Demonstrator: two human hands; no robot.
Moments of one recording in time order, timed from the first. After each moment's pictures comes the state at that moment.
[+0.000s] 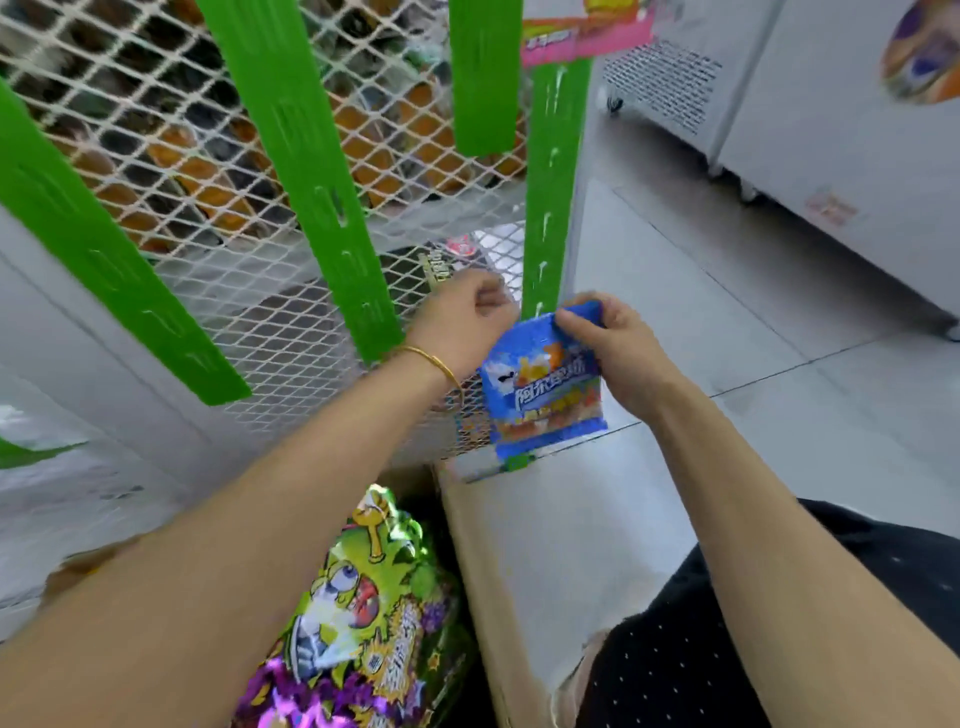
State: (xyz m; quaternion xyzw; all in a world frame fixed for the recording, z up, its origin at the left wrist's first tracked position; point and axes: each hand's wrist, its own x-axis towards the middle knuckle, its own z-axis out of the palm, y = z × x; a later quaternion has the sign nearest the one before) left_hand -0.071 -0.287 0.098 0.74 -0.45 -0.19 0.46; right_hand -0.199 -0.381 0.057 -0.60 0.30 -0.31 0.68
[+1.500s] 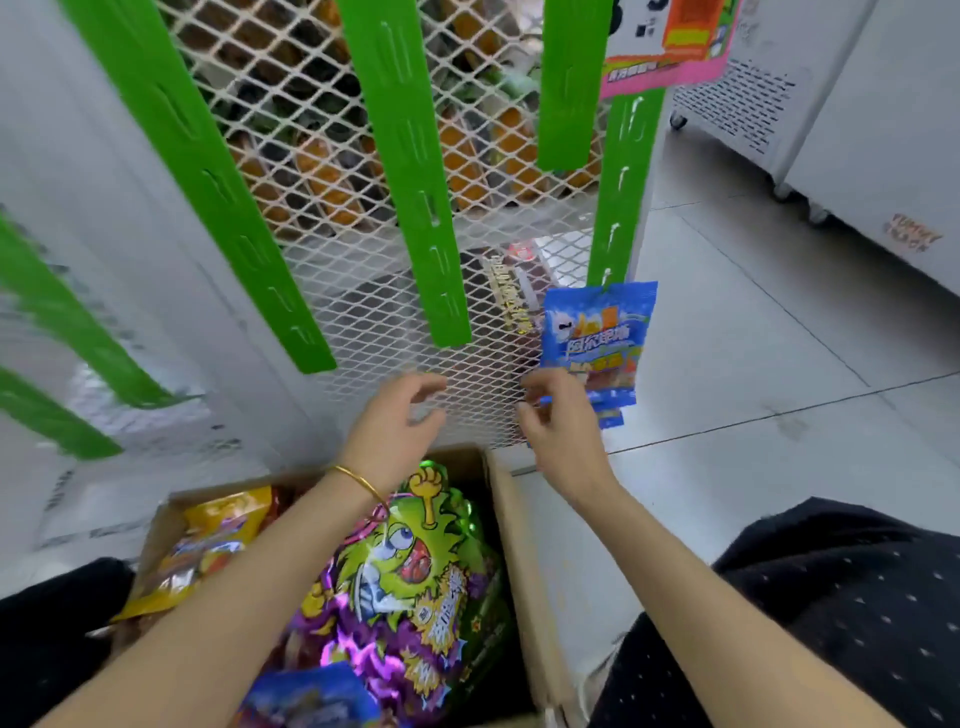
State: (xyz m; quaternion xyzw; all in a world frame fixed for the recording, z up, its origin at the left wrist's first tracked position) left_hand -0.050 -0.140 0.054 0.82 -0.39 -0.16 0.39; right_hand -0.171 -0.264 0.015 -0.79 0.32 -0.29 0.43
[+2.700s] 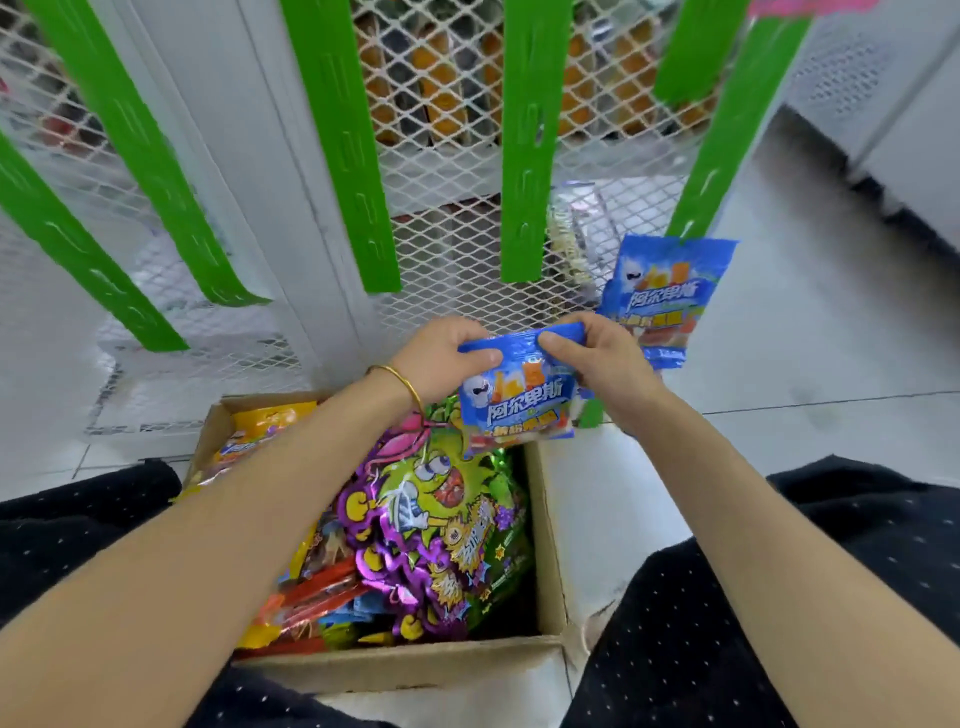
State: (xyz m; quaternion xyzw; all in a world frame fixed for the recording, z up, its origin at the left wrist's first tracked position) left_hand -0.042 -0.131 0.071 0.80 -0.42 -0.25 0.35; right_hand -0.165 -0.261 0.054 -0.71 0.27 -0.15 0.63
